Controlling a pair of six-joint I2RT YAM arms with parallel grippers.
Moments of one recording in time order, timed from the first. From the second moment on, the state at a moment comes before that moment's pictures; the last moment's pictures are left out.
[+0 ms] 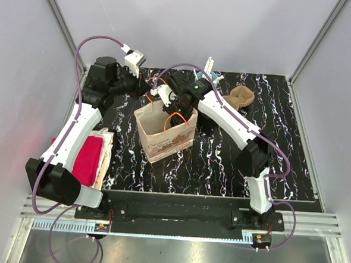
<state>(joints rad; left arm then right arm) -0.22 1.39 1.40 -0.40 0.54 0.07 0.78 2.07 2.15 -1.19 -0.15 -0.26</state>
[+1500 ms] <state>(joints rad) -0.22 1.39 1.40 -0.39 0.54 0.06 0.78 2.07 2.10 -1.14 -0.15 -0.27</state>
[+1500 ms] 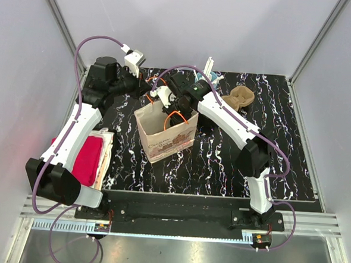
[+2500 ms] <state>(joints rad) -0.22 1.39 1.40 -0.39 0.47 0.05 0.78 2.07 2.09 -1.14 -0.15 -0.27</state>
